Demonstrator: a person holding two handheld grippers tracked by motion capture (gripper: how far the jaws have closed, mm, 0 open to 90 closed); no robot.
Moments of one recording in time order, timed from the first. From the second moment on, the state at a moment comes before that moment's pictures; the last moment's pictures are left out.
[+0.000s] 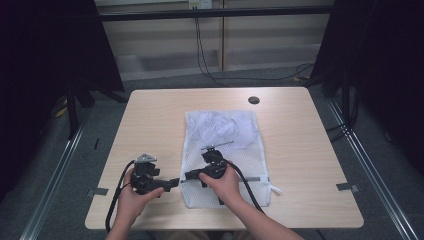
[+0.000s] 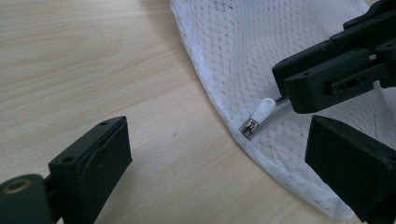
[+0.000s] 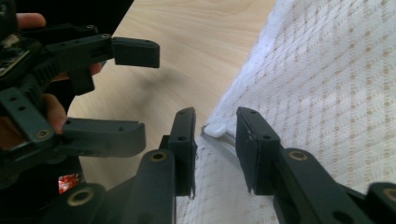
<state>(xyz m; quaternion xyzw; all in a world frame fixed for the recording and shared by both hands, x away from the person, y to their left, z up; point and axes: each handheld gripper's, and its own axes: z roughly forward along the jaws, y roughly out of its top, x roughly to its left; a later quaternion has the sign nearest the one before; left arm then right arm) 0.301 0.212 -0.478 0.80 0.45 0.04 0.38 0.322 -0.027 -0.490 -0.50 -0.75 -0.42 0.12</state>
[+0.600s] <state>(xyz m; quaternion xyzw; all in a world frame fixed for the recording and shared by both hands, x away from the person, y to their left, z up) 0.301 0.217 -0.480 0.81 0.45 0.04 0.38 0.325 -0.016 -0.495 -0.51 -0.75 -0.41 0.13</state>
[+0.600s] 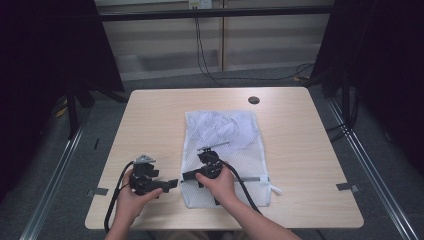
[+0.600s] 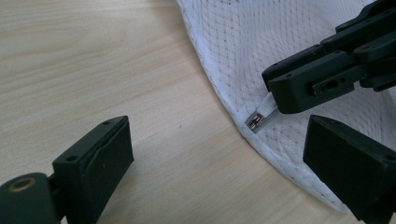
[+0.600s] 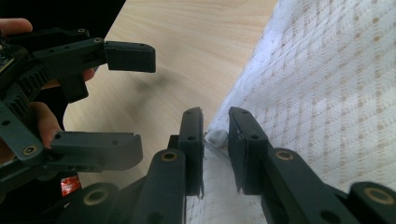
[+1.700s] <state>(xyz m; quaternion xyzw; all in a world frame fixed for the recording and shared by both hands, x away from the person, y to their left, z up) 0.301 0.214 -0.483 0.81 0.46 0.03 0.38 0.328 -0.009 -0.500 -0.51 -0.74 -0.41 0.14</state>
